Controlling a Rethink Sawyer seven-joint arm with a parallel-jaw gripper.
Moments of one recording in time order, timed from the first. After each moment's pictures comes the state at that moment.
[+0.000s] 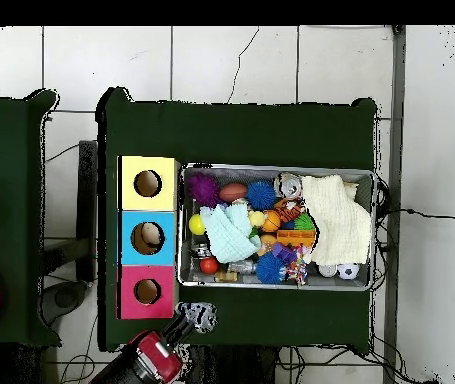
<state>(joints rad) 1.47 0.38 -1.17 2.06 0.66 0.09 2.74</state>
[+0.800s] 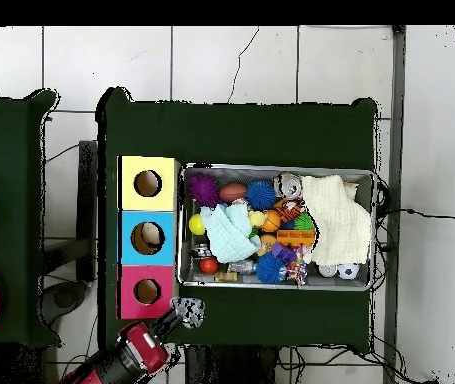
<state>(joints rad) 1.48 0.50 -1.26 1.93 0.68 0.31 2.74</state>
